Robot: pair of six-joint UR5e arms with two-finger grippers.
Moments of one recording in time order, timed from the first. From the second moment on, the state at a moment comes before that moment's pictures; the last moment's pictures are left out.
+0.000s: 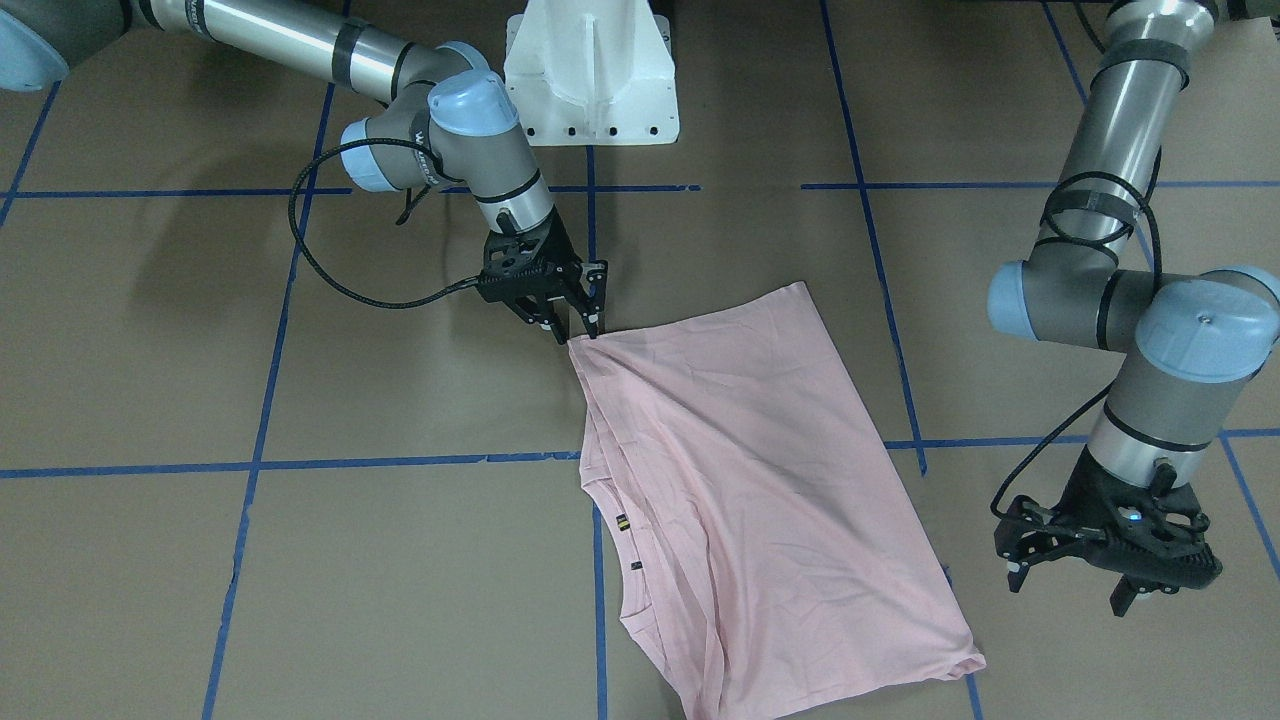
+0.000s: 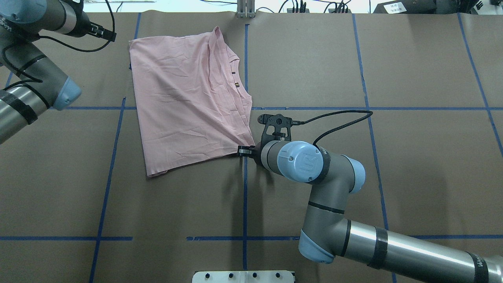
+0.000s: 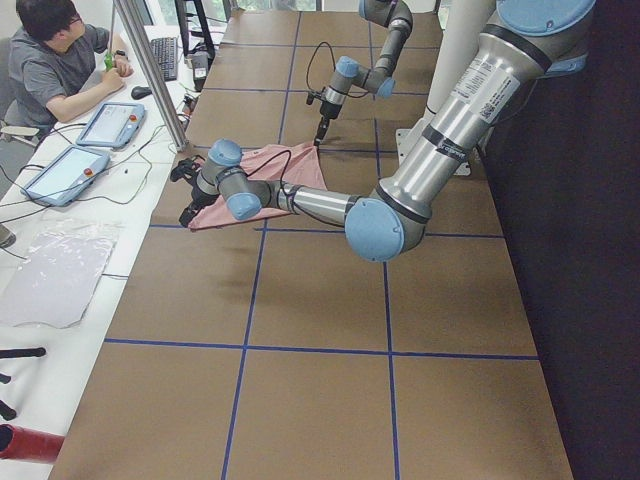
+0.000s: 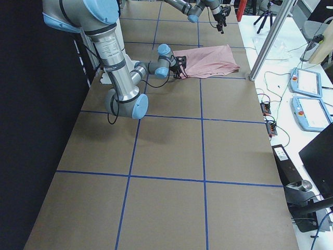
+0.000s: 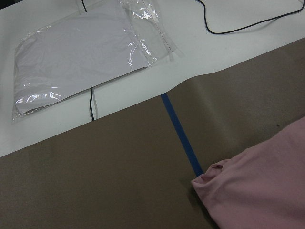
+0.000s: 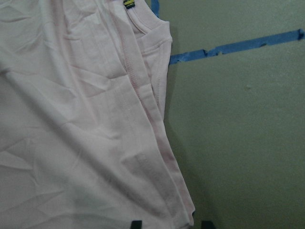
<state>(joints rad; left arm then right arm) -1.05 -2.17 -1.10 -2.37 -1.83 -0.52 0.39 -0.97 1.53 -1.01 1.54 1.41</state>
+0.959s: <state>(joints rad) -0.92 -2.05 -1.49 -2.19 -1.91 -0.87 0.53 -0.86 1.57 -1.31 1.67 1.41</state>
